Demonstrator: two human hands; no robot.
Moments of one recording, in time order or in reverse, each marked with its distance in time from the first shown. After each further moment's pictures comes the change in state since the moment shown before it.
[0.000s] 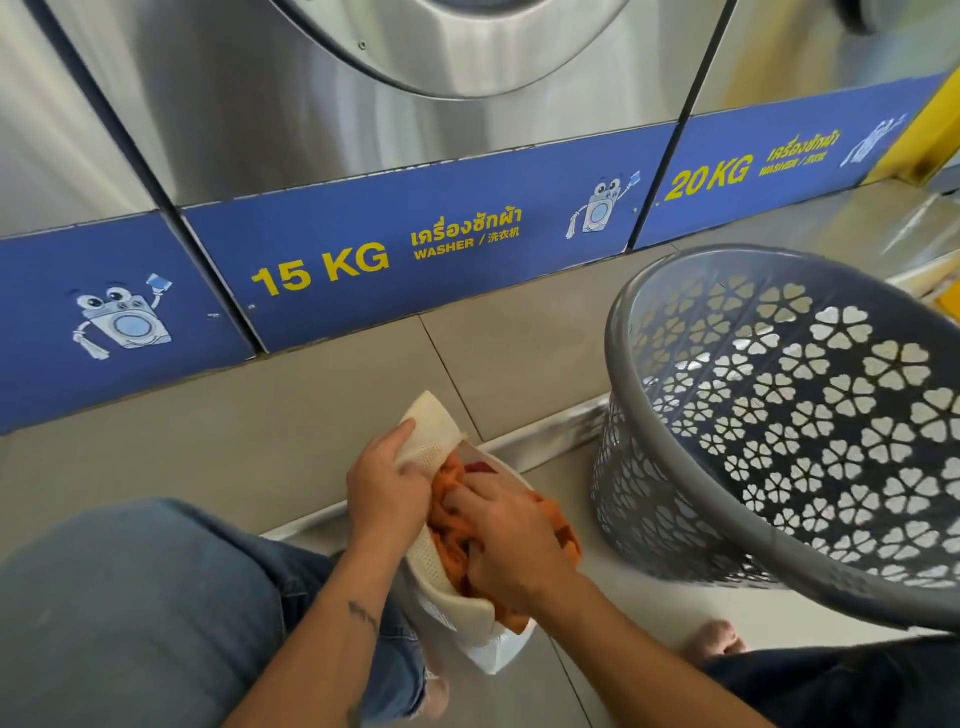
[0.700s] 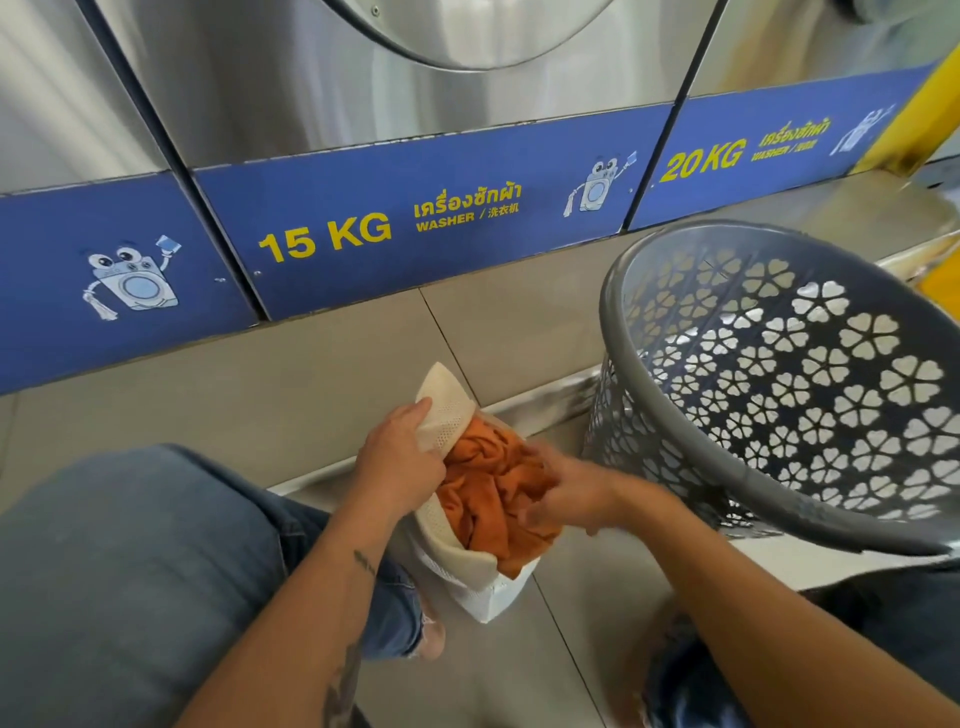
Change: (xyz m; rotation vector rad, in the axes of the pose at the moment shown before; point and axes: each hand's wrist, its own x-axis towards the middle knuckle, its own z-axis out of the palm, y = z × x) left_hand -0.017 0.000 -0.016 0.300 -0.289 0.046; right_hand -0.018 0.023 -0.077 0.428 -0.625 0.671
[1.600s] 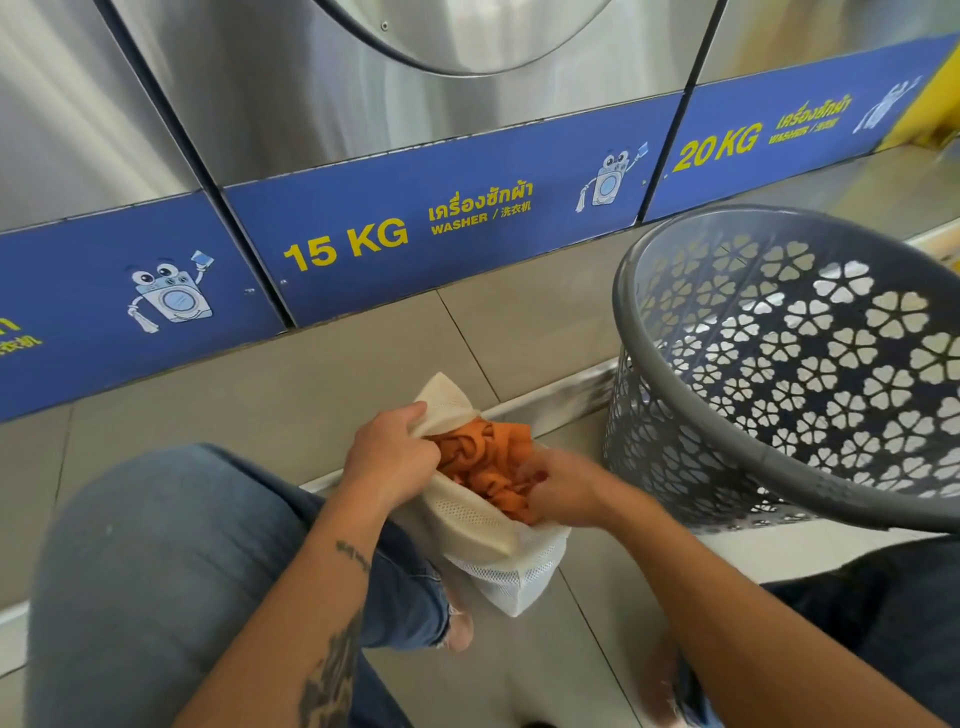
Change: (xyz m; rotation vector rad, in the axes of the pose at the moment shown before) left_hand -0.026 0.010 -0.037 -0.066 -0.009 -0.147; right_hand -0.009 -0.021 0.030 -0.103 0.177 -0.189
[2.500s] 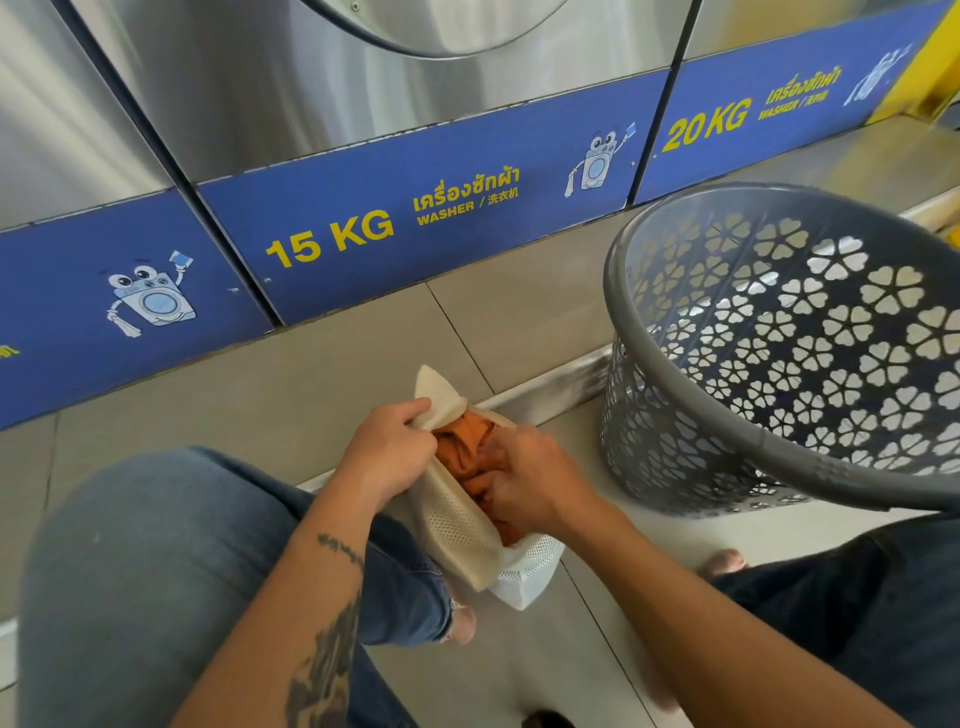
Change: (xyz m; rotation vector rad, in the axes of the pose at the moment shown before) left_hand 0.012 0.001 0.001 -0.100 -0.111 -0.009; right_hand 0.016 -0.014 0.031 -0.080 0.321 -0.063
